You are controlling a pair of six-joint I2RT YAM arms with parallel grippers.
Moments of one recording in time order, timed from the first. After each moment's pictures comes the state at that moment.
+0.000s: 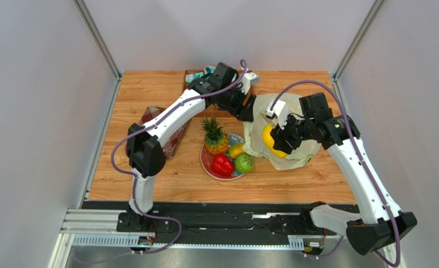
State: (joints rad) left arm -0.69 2.02 1.99 -0.76 0.51 0.01; right arm 0.32 1.16 1.31 -1.12 -0.39 -0.61
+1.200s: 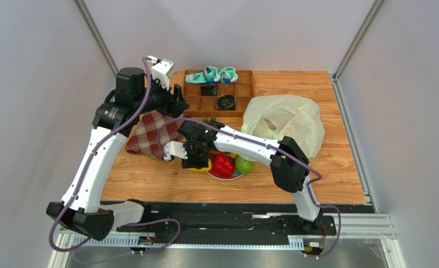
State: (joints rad) left arm -0.30 1.23 1.51 -0.76 0.38 0.04; right arm 1.06 2.07 1.83 -0.89 -0.23 -0.69
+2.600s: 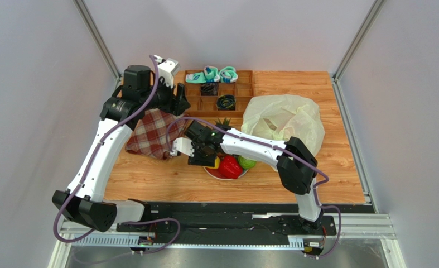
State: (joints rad) left arm -0.29 1.29 1.51 -0.75 0.36 0.05; right arm 1.04 1.99 1.65 -0.79 -0.02 -0.55
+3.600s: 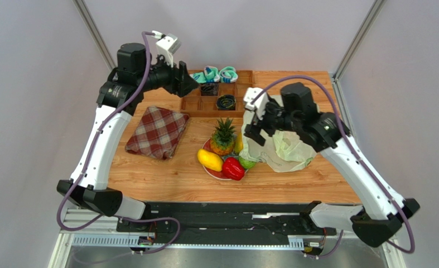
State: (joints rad) left arm -0.30 1.42 1.80 -0.71 0.54 0.01; right arm 0.65 1.23 1.50 -0.83 -0.32 -0.50
